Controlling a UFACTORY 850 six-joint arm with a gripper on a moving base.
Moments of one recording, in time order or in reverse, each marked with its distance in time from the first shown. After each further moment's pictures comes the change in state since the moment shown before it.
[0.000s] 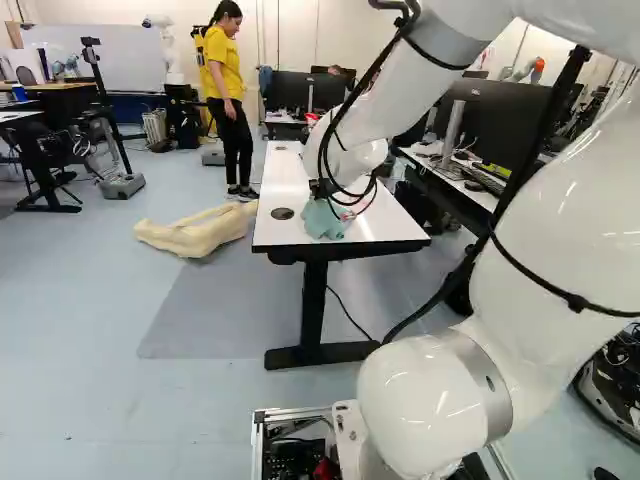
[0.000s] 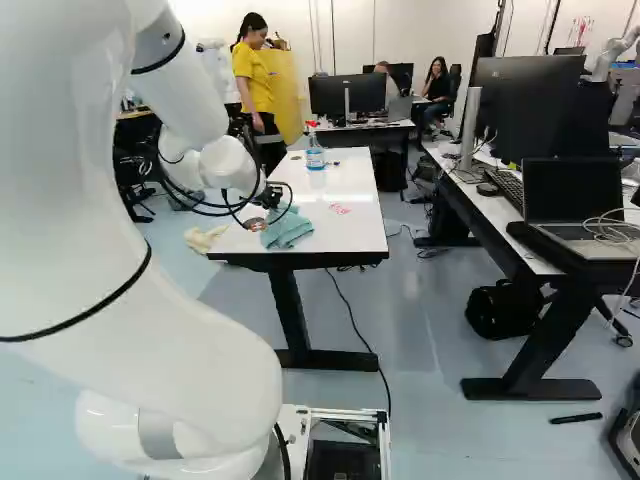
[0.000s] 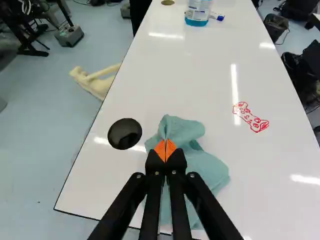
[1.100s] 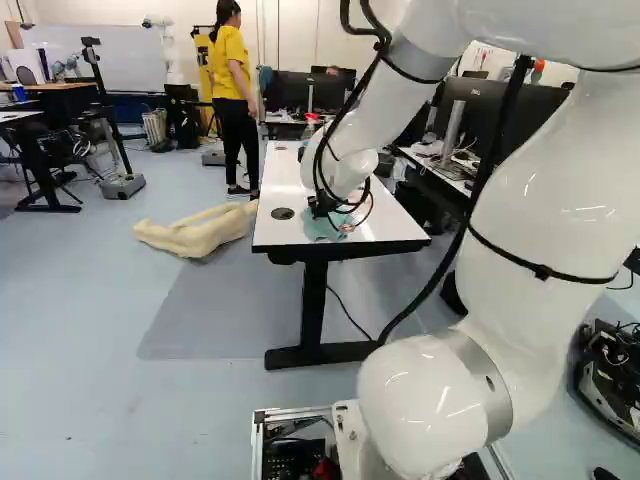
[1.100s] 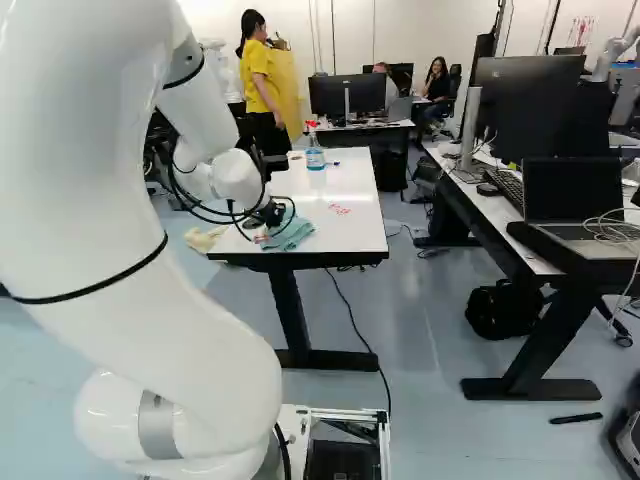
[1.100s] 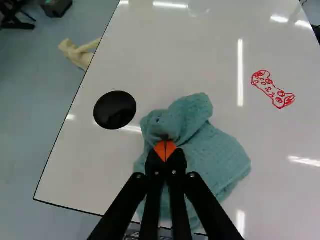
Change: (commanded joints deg) arm 0.0 -5.7 -0.9 0.0 -4.7 0.0
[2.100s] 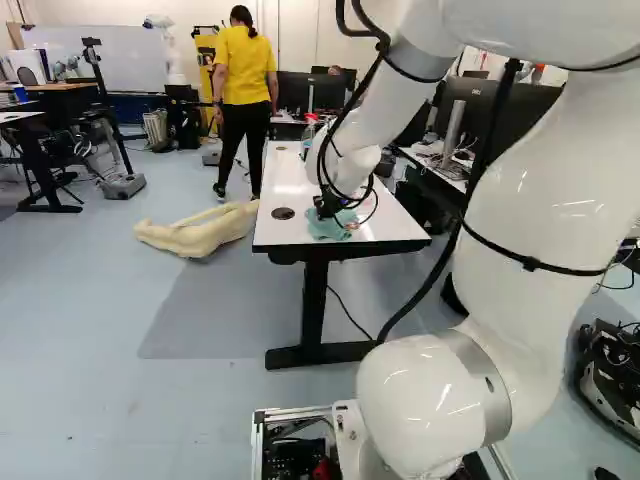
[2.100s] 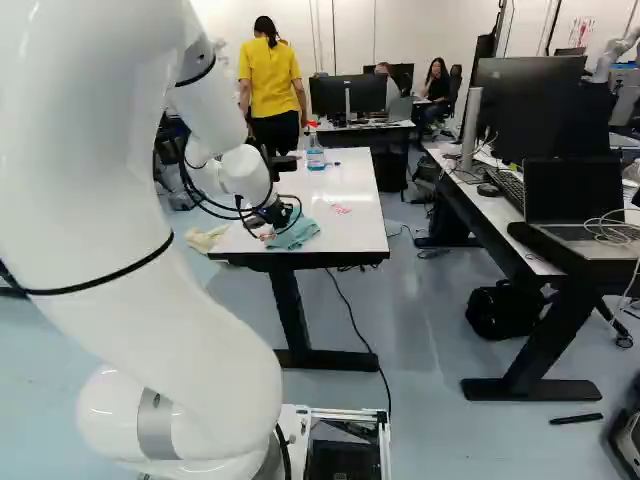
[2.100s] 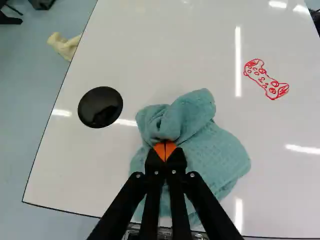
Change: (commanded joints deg) arm -3.2 -2.8 -3.1 0.0 -2.7 0.0
